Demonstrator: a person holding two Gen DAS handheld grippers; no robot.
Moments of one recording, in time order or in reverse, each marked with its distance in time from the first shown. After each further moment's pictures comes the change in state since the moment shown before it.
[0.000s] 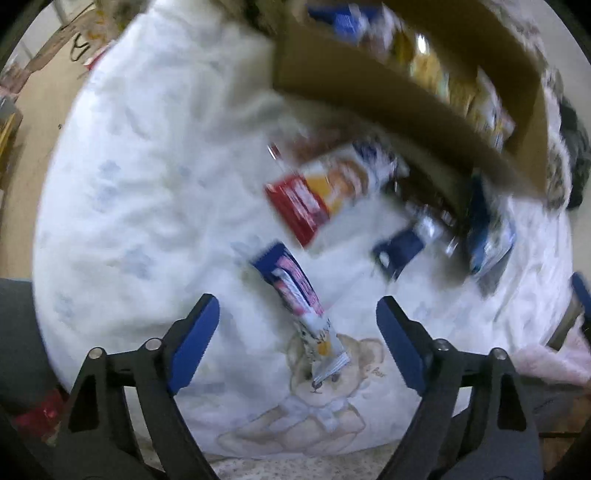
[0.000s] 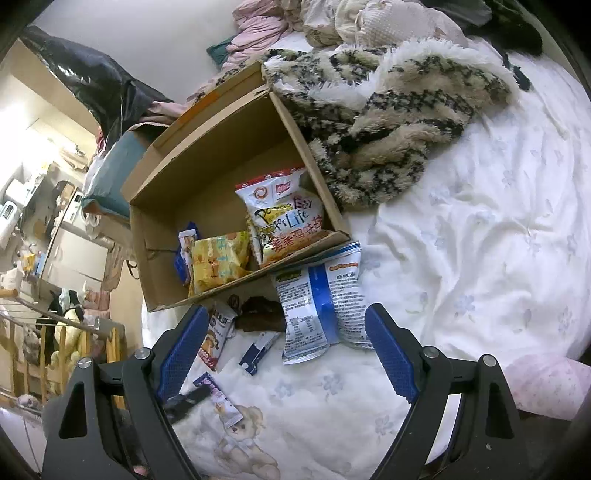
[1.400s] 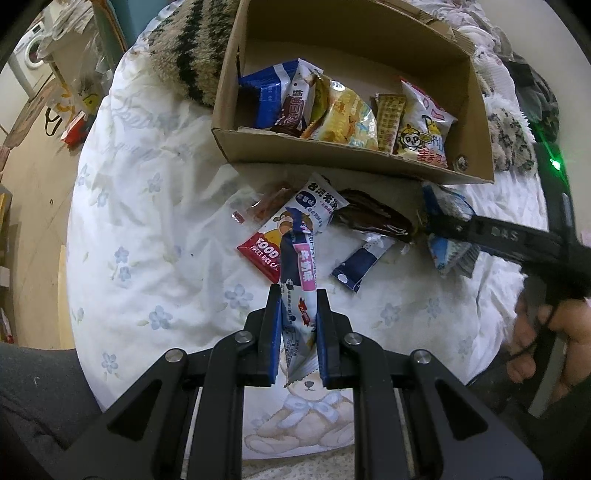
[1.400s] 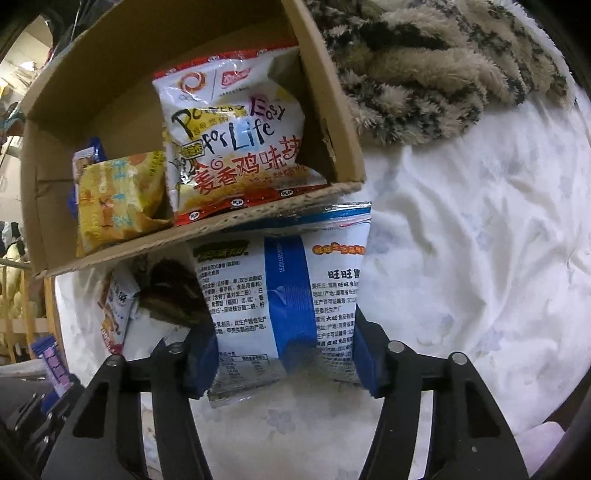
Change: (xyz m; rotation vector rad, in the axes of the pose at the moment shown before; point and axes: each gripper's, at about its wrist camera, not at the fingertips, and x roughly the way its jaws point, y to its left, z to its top) left arm -0.061 -0.025 0.004 0.212 -0.118 -0.002; right arm 0.132 -0.003 0.011 -0.133 0.313 -0.230
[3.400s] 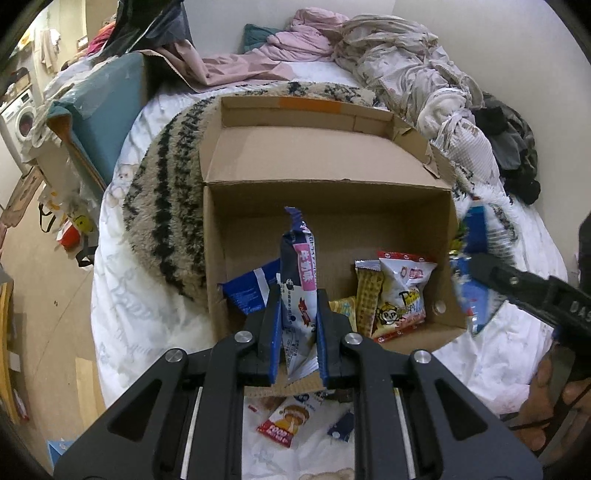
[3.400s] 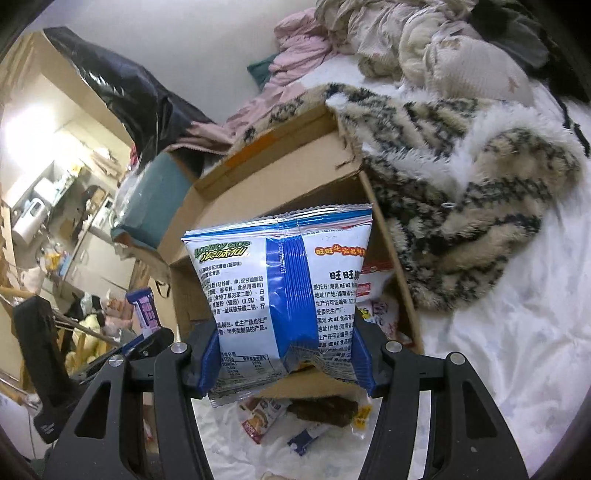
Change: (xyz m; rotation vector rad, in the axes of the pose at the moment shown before) left arm -0.050 -0.020 0.145 0.145 -0.287 -0.012; right arm -0.121 0.025 0.050 0.044 -0.400 0.339
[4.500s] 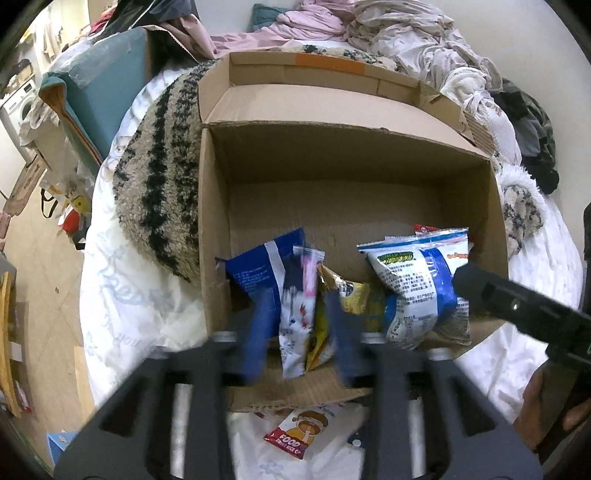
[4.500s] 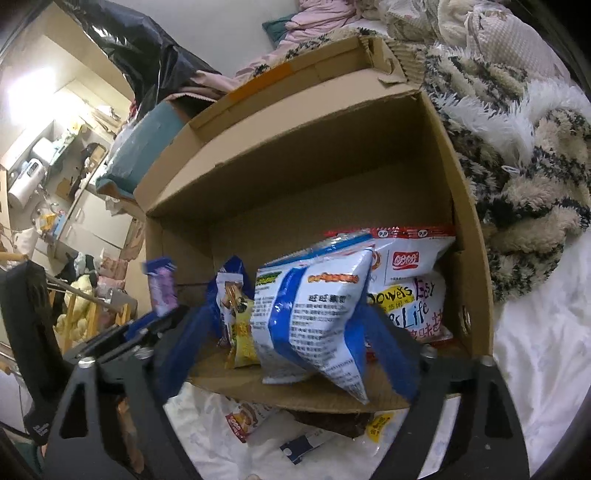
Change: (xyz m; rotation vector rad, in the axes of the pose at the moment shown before) left arm 0.045 0.010 -0.018 -0.013 0.067 0.043; right arm 0.073 0.015 -0.012 -0.076 0.126 0.006
